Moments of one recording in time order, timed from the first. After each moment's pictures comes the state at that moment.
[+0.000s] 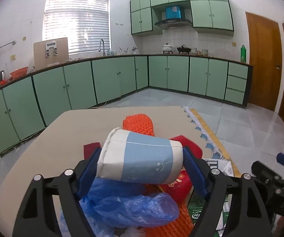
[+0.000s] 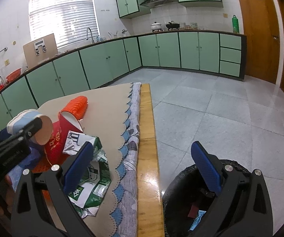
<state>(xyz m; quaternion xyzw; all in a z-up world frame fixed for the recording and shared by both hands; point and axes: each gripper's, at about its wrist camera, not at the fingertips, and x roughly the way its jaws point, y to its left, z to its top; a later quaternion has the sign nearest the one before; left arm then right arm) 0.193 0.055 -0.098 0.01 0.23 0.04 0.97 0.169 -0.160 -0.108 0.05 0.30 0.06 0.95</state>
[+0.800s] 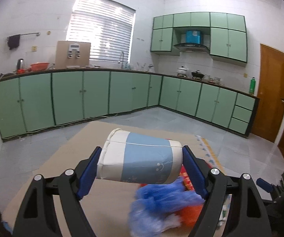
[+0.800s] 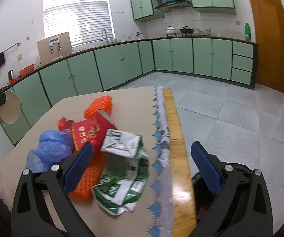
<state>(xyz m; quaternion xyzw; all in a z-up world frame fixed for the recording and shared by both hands) 0.117 0.147 -0.041 -0.06 0.17 0.08 0.98 0.144 -0.110 -0.093 0.04 0.28 0.11 0.95</state>
